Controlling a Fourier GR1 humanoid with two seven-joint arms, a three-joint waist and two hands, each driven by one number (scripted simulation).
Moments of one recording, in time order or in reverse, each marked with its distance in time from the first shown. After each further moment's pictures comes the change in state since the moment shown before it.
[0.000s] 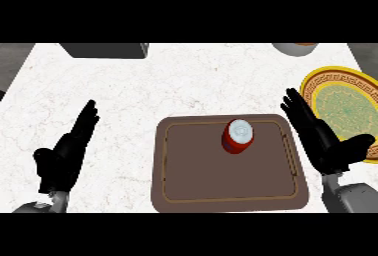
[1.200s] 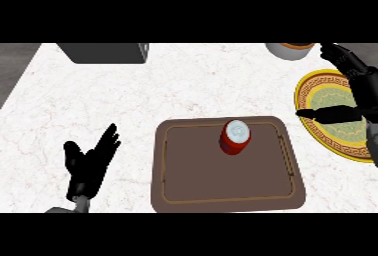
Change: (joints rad) left arm 0.043 -0.163 0.045 0.249 0.130 -0.138 0.007; right arm -0.304 -0.174 -0.170 0.299 0.268 0.110 -0.258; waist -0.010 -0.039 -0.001
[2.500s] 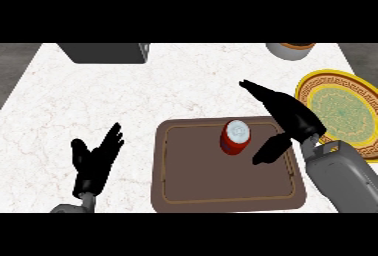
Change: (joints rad) left arm -0.017 -0.067 0.052 0.048 -0.065 -0.043 -0.003; right arm -0.020 0.145 0.313 -0.321 0.438 0.248 0.692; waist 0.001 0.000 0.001
